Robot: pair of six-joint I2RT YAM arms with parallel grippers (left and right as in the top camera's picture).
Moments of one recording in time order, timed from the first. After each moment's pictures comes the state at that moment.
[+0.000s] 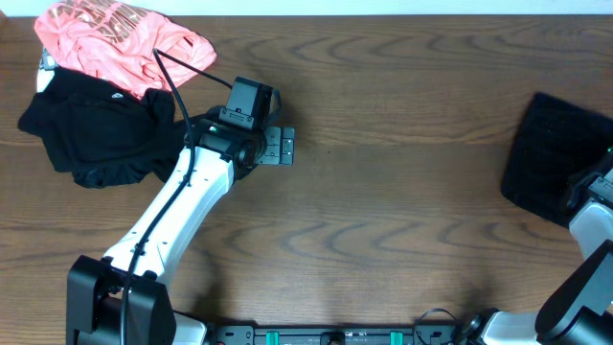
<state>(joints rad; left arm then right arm) -0.35 1.58 1.20 -0.72 -0.04 -0.26 -0.62 1.58 0.75 0.06 0.37 0.51</state>
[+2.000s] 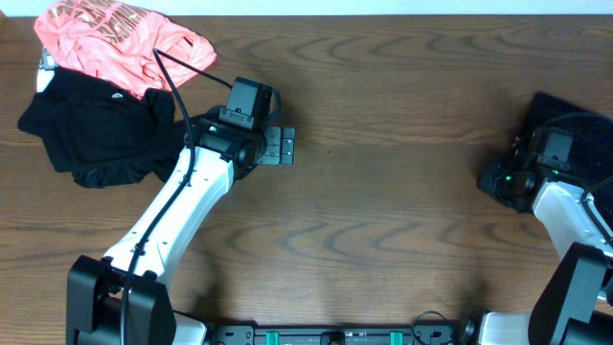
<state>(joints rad) -0.35 1.58 1.20 -0.72 -0.04 -0.26 -0.31 1.56 0.80 -0.45 -0.16 0.33</state>
